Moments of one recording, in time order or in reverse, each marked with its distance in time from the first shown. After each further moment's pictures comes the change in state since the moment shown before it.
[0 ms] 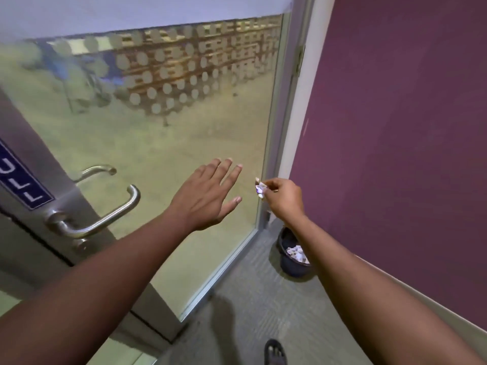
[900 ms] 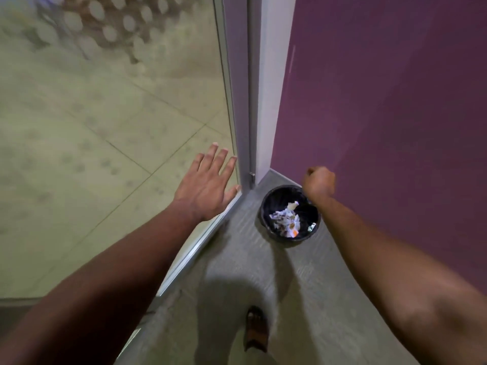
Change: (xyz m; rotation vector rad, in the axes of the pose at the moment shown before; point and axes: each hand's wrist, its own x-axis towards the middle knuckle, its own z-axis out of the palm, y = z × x) left_hand 0.225 0.107 0.162 -0.078 -0.331 -0.046; right_hand 0.222 0.268 -0.064 -0.301 -0.071 0.452
